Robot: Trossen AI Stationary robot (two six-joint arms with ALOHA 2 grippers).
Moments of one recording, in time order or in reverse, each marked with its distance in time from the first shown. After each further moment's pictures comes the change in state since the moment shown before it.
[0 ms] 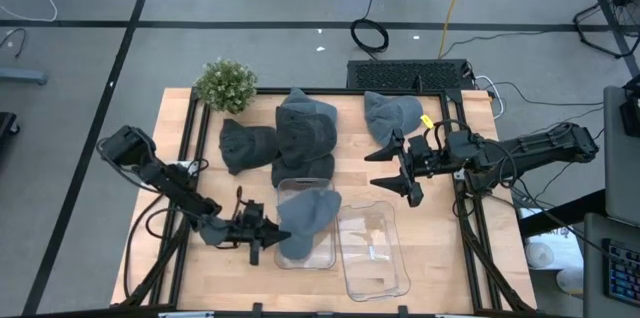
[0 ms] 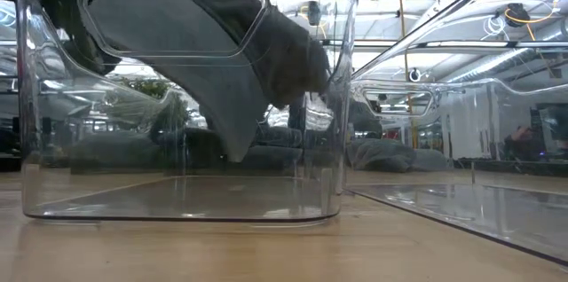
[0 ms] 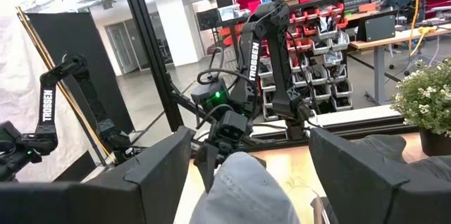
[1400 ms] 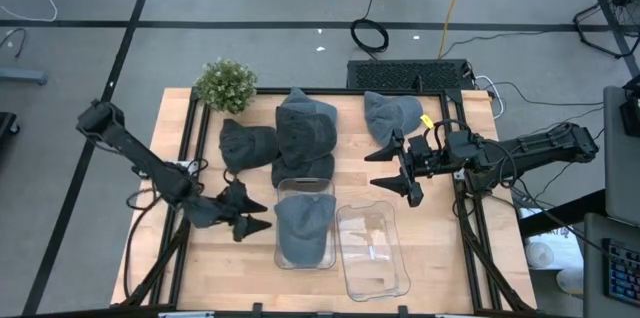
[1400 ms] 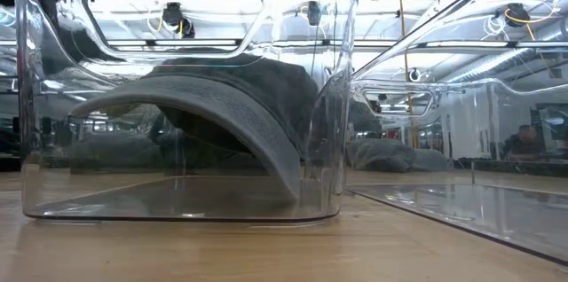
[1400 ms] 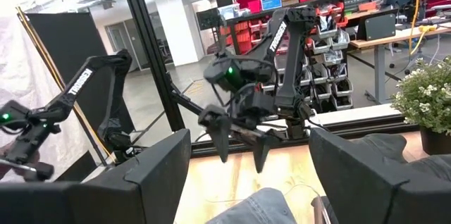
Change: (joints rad) left arm 0.044 -0.530 0.001 -0.854 0.150 -0.327; right arm 0.000 0.000 0.000 -0.002 0.000 0.004
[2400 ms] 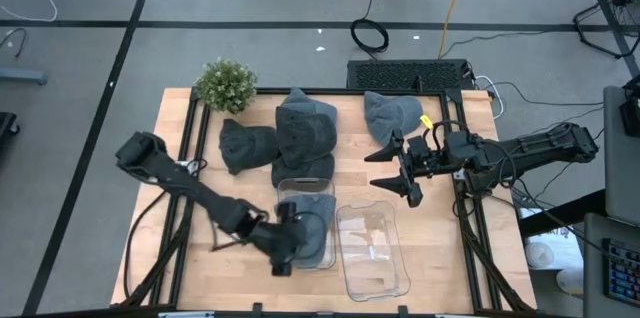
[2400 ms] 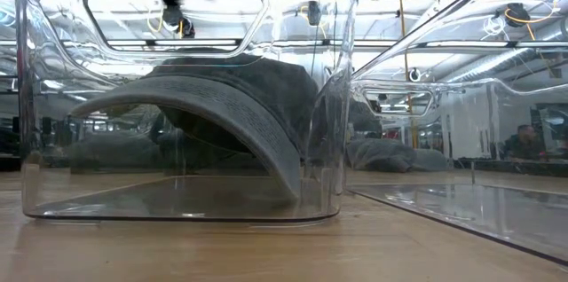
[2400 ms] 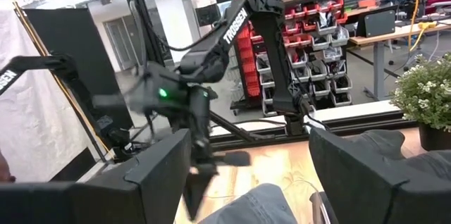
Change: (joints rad) left arm 0.134 0.663 0.756 -0.525 0.255 0.720; right arm 0.000 0.000 0.000 -0.018 0.000 -0.004
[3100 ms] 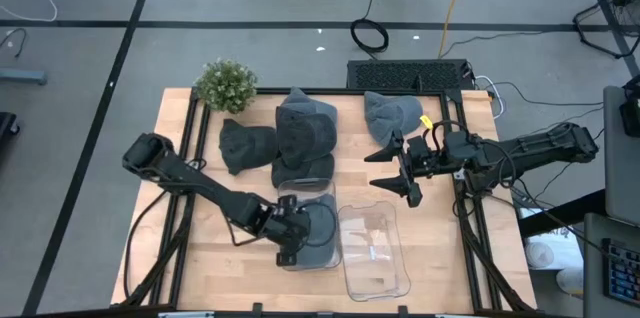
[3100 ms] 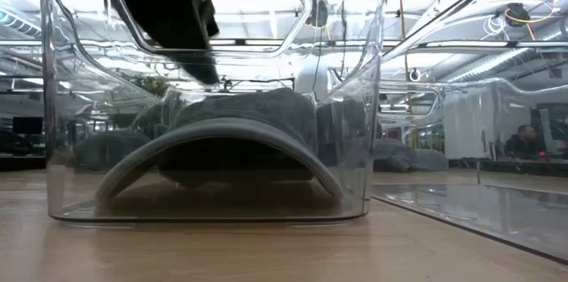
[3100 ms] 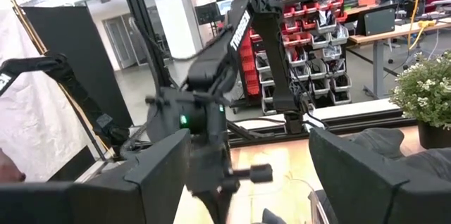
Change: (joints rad) left arm 0.075 0.043 0.002 -0.120 0.085 -0.049; right arm 0.000 0.000 0.000 -0.003 0.000 0.000
